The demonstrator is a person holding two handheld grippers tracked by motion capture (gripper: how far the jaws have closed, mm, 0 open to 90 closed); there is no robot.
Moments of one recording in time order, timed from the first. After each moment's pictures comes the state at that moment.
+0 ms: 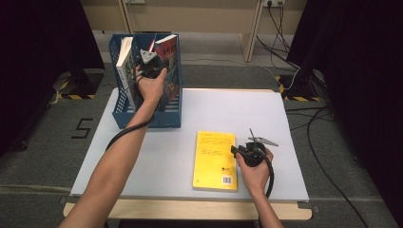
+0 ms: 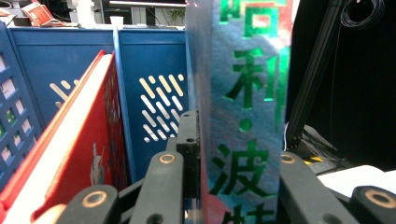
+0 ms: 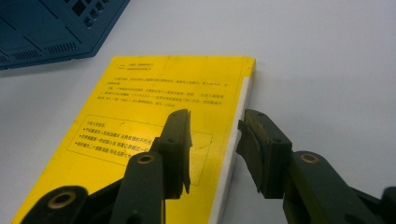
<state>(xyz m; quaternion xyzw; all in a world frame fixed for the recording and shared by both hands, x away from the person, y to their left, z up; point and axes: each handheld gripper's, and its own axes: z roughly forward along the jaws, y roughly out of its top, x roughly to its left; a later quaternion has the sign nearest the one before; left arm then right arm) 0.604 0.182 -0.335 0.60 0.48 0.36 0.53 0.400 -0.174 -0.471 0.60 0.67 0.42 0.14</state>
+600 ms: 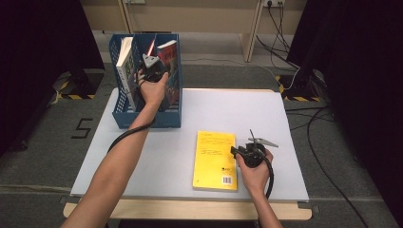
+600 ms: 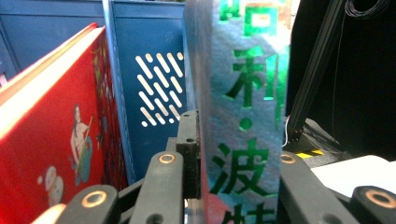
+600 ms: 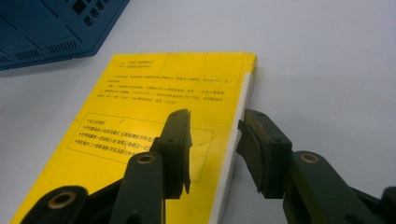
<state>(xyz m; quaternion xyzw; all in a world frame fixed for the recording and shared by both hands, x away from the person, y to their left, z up) 0.607 0.181 -0.353 0.61 0.49 0.35 0.52 0.400 -0.174 -0.474 0.60 0.66 0.43 0.14</state>
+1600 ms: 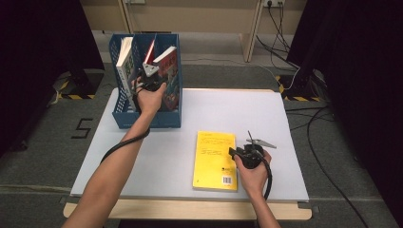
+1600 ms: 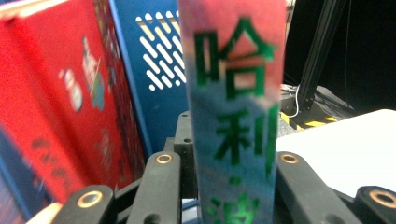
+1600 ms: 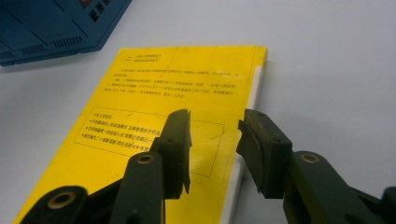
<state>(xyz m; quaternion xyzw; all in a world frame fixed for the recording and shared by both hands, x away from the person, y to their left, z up) 0.580 0.188 -0.368 0.65 0.48 0.36 0.47 0.397 -0.169 -0.476 0.60 0.67 0.43 0.13</state>
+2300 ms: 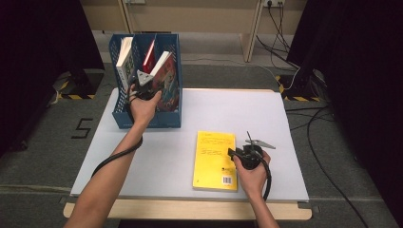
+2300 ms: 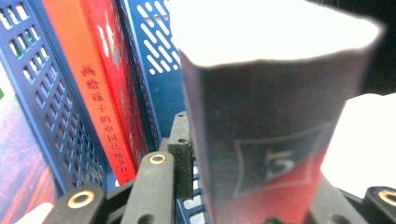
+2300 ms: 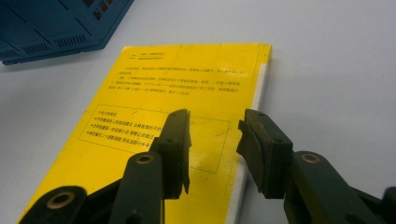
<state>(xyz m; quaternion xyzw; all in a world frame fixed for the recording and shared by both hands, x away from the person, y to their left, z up) 0.548 0.201 -0.369 0.66 0.47 0.35 0.48 0.394 -0.166 -0.476 0.59 0.67 0.43 0.13</state>
